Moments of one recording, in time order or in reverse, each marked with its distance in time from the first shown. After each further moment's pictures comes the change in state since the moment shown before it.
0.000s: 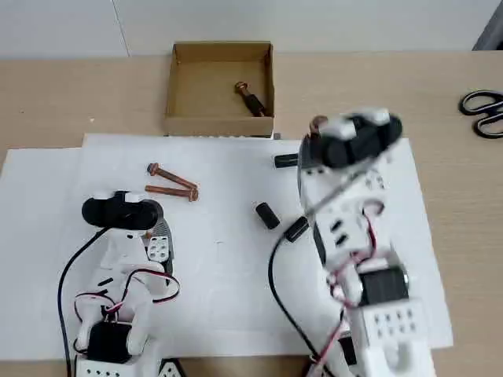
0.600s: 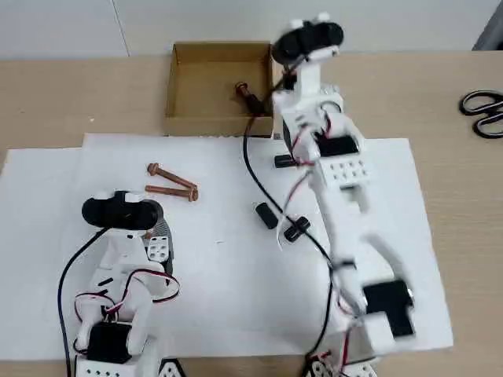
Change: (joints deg) left arm 0.0 0.0 0.0 0.0 0.0; right arm -0.3 63.2 -45.3 -6.9 0.0
